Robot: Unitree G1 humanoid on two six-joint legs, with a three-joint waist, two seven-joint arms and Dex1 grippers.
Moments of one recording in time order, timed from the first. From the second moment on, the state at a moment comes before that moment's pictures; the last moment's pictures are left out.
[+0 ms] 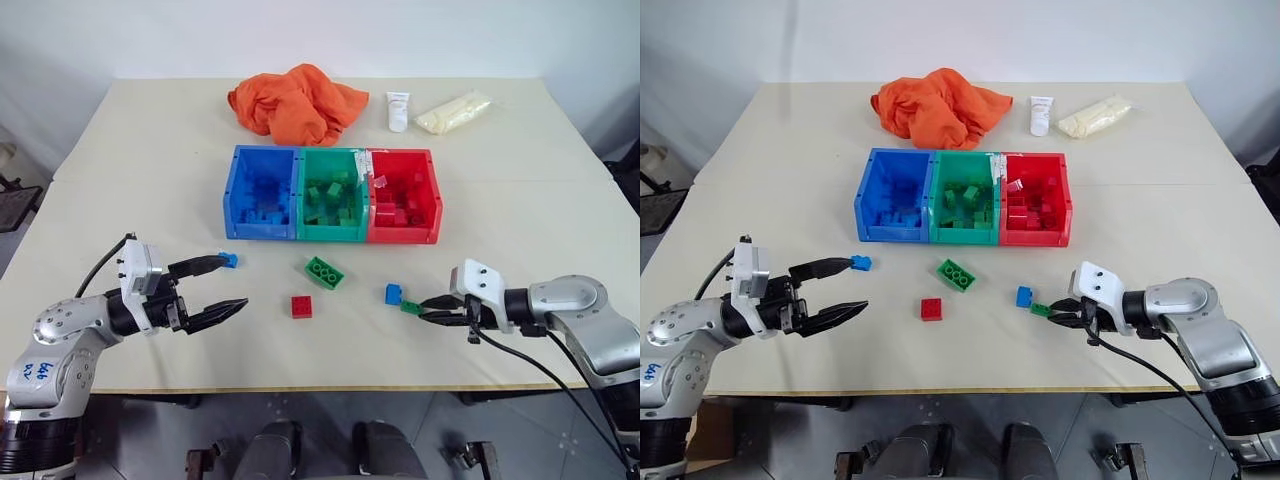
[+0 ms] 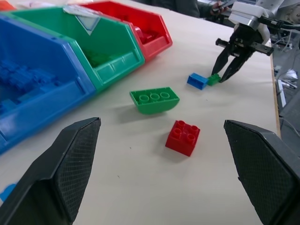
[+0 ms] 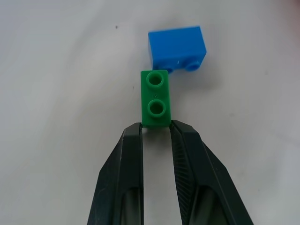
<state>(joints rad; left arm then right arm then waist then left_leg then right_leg) -0.11 0.70 0.27 -0.17 -0.62 0.33 -1.05 -0.30 -0.90 0.08 -0.10 0.25 0.37 1.17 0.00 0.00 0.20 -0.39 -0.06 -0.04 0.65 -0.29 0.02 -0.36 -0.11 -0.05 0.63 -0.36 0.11</state>
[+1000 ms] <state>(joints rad) -0.15 0.64 0.23 -0.11 -0.56 0.23 -0.99 -1.17 -0.39 0.23 0.72 0.05 0.19 0.97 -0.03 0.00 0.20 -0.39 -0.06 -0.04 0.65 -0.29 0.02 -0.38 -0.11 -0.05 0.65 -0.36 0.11</state>
